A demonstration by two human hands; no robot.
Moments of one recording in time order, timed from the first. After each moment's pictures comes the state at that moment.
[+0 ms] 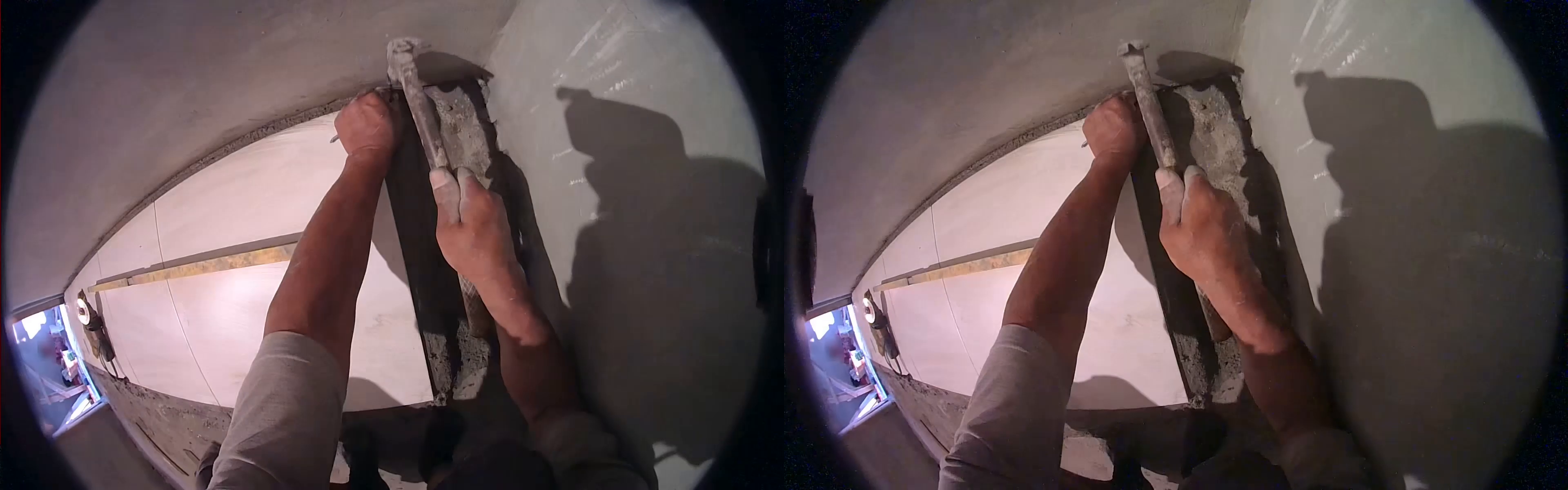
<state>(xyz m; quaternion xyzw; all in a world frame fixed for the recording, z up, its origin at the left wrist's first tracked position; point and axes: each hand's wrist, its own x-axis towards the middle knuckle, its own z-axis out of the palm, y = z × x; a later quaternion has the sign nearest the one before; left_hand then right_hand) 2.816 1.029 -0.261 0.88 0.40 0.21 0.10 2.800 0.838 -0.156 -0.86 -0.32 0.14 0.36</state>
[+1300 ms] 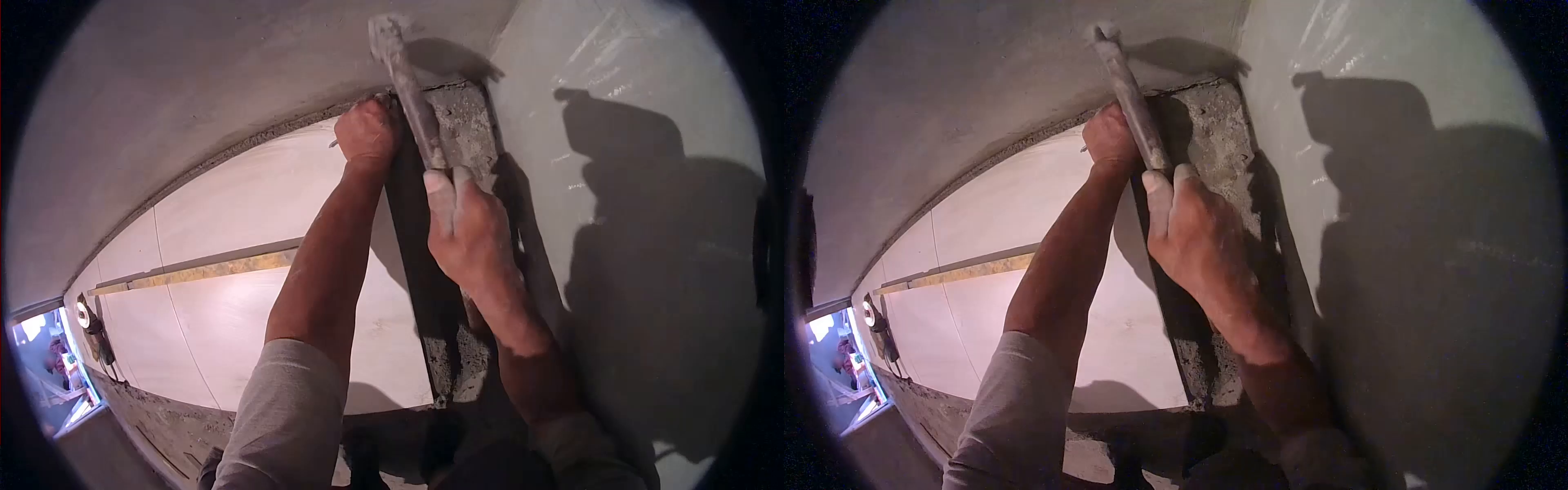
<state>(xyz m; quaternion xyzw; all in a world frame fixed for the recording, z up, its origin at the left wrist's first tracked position) 2.810 1.023 -0.251 0.88 0.39 0.23 0.11 2.799 0.844 -0.139 -0.86 -0.34 0.14 0.34</state>
